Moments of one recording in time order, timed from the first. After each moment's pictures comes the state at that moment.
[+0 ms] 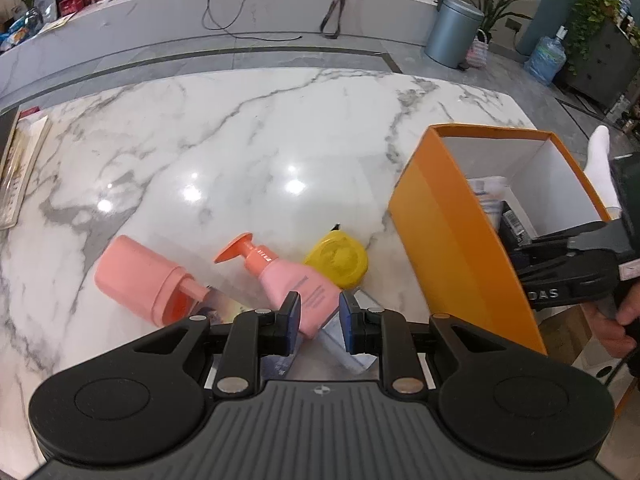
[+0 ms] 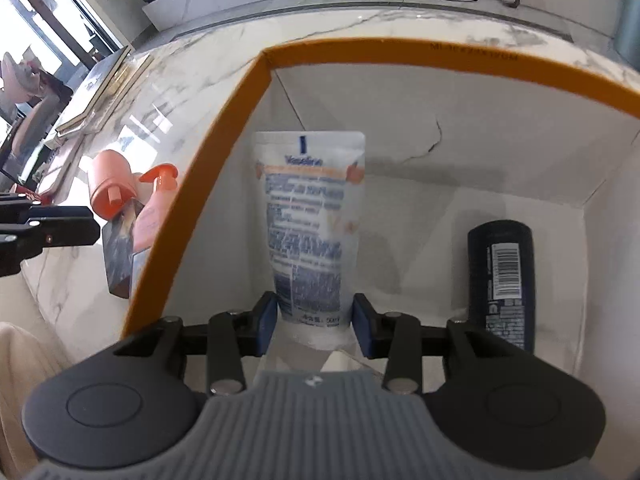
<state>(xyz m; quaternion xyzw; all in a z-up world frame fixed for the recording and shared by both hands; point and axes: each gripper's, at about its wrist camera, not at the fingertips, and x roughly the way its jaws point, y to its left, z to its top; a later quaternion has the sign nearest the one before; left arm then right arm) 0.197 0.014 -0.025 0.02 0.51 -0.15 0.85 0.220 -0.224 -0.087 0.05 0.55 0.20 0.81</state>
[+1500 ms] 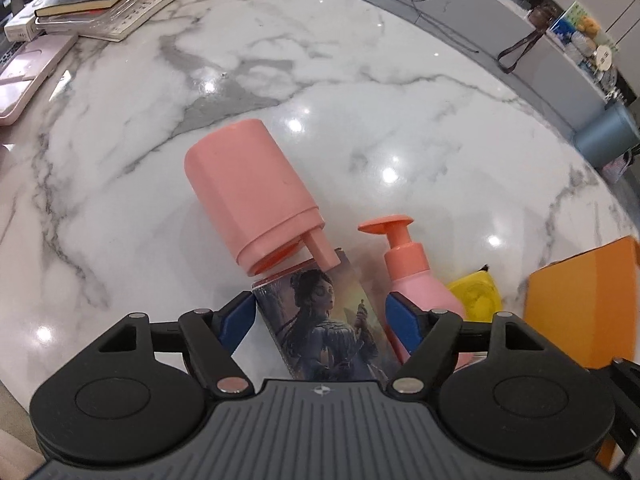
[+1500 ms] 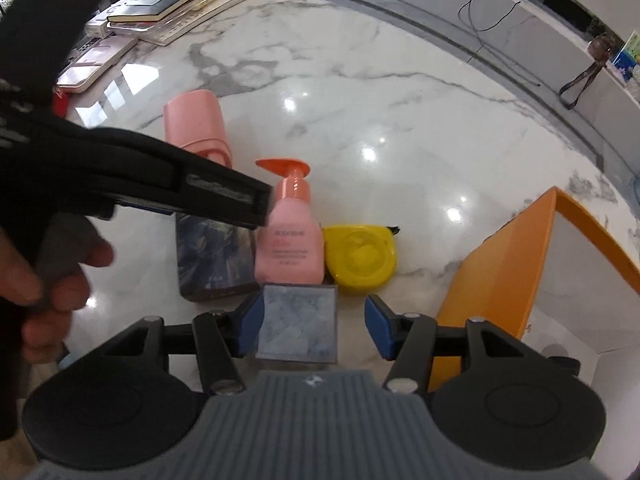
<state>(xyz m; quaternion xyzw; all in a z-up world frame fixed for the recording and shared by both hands) 0.228 0.074 -0.092 -0.17 0.56 0.07 0.81 0.212 -0.065 -0.060 -0.15 0.53 0.24 0.80</state>
